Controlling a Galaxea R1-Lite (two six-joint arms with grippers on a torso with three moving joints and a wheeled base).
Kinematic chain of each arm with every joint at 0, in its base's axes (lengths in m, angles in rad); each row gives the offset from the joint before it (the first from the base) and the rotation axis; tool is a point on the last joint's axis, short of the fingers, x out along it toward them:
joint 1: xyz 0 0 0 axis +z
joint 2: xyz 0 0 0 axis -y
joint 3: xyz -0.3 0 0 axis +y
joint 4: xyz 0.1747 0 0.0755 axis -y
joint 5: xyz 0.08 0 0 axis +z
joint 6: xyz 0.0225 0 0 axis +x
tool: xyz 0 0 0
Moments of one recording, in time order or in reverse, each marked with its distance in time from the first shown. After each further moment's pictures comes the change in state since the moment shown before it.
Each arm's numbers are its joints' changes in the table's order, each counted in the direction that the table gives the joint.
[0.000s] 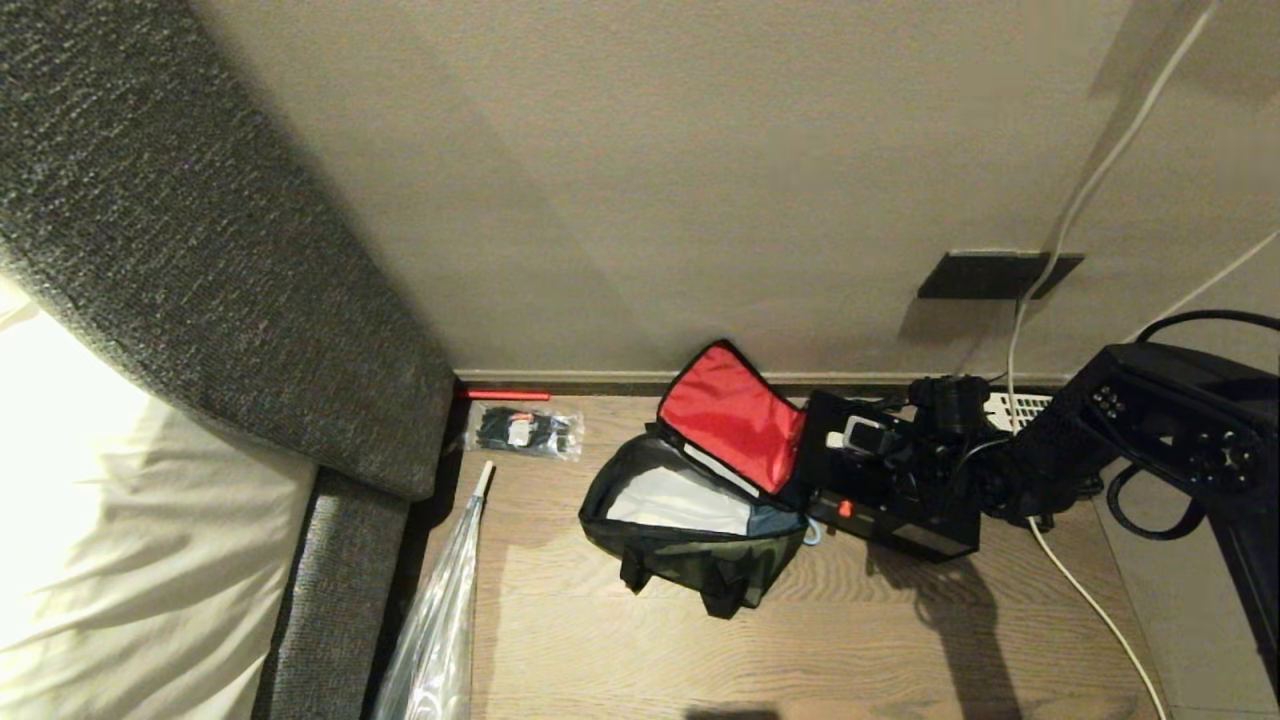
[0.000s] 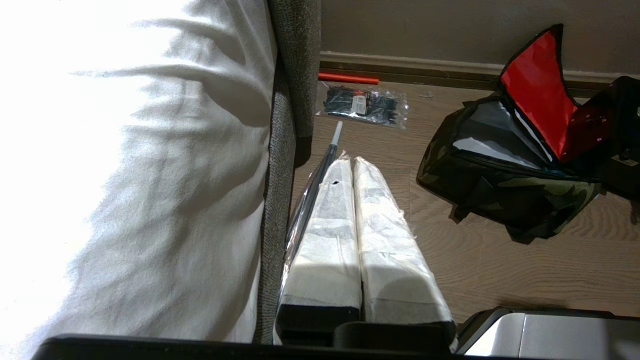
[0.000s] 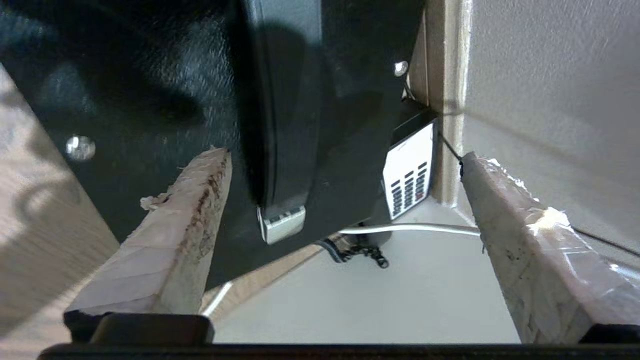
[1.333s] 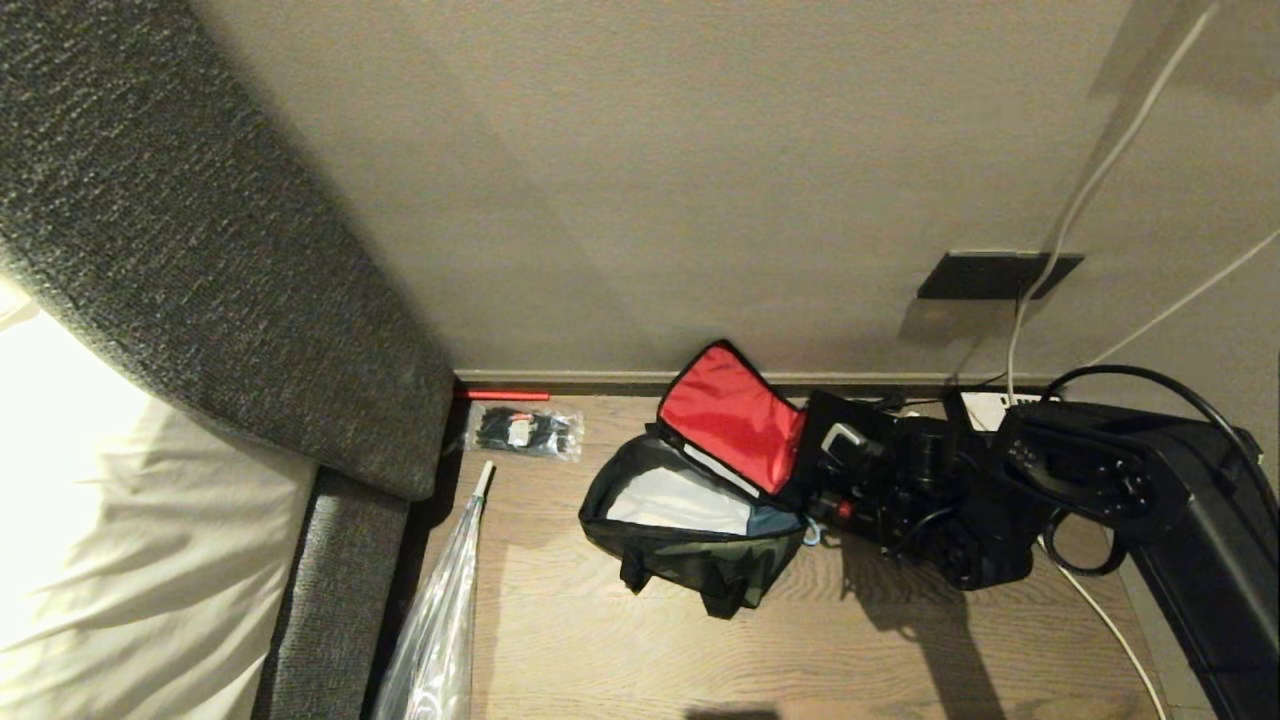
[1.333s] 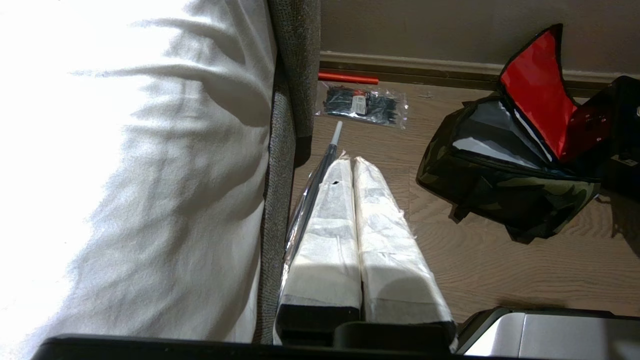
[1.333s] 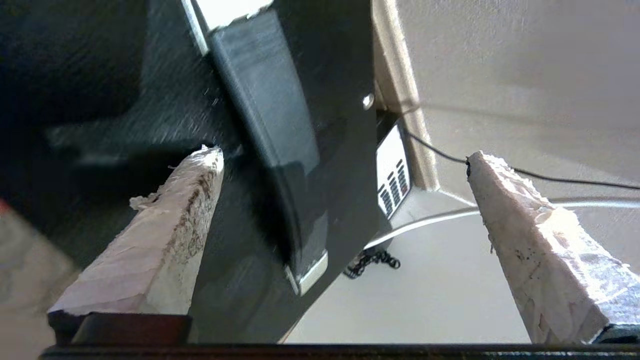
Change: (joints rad) left arm 0.001 0.000 0.000 0.000 0.000 0.000; right arm 0.080 -0.164 0.106 0.550 -0.144 0.100
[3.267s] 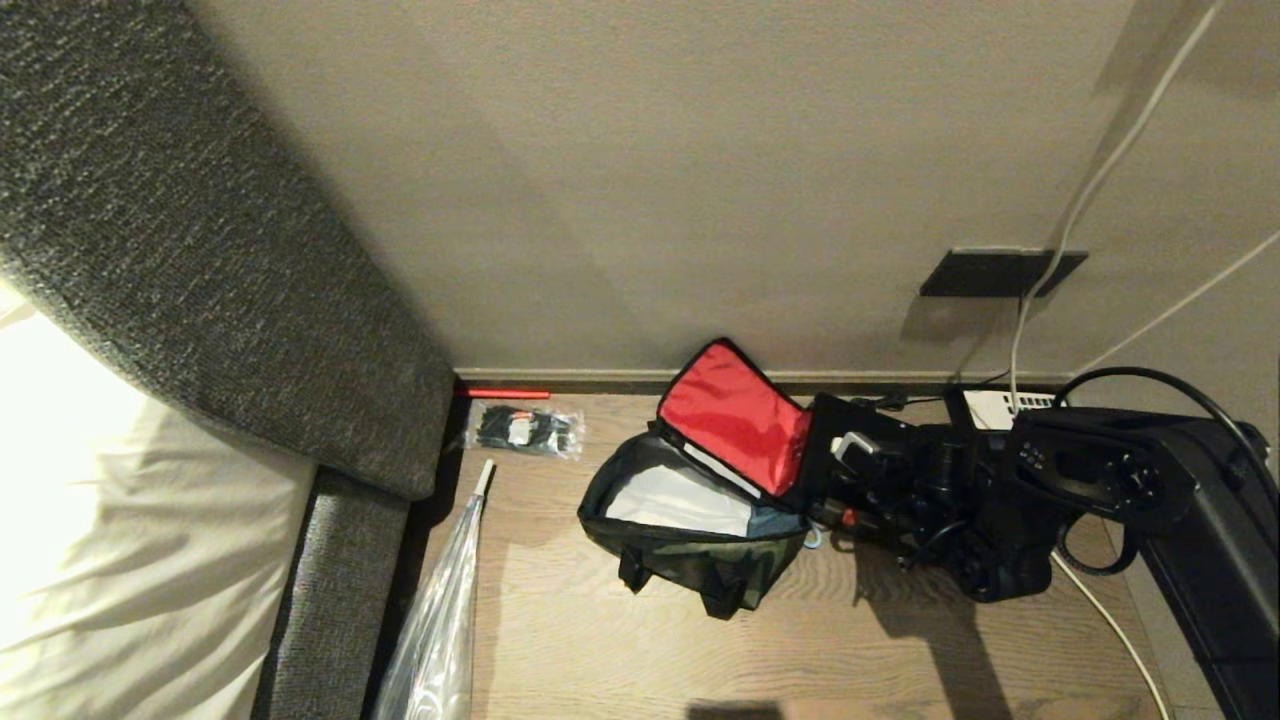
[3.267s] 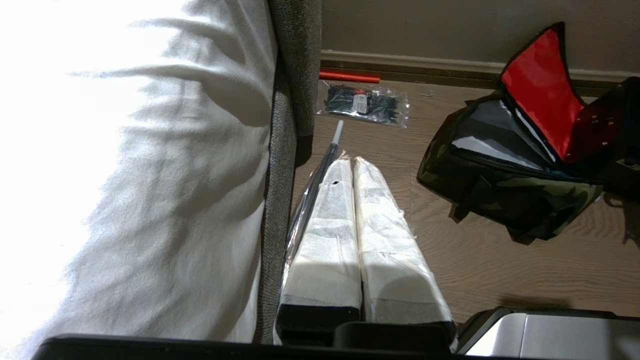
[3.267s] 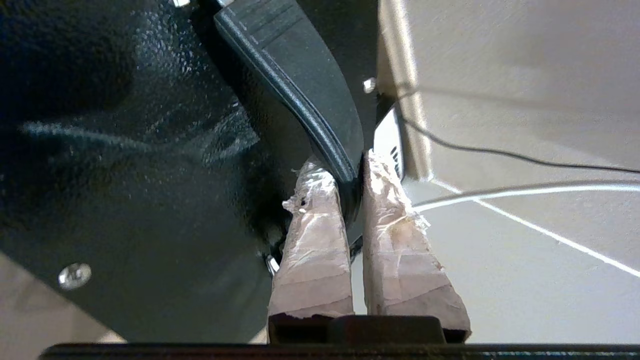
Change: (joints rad) left arm 0.000 0.000 0.000 0.000 0.000 0.000; right arm -0.033 0.030 0.091 0.093 -0.001 -0.066
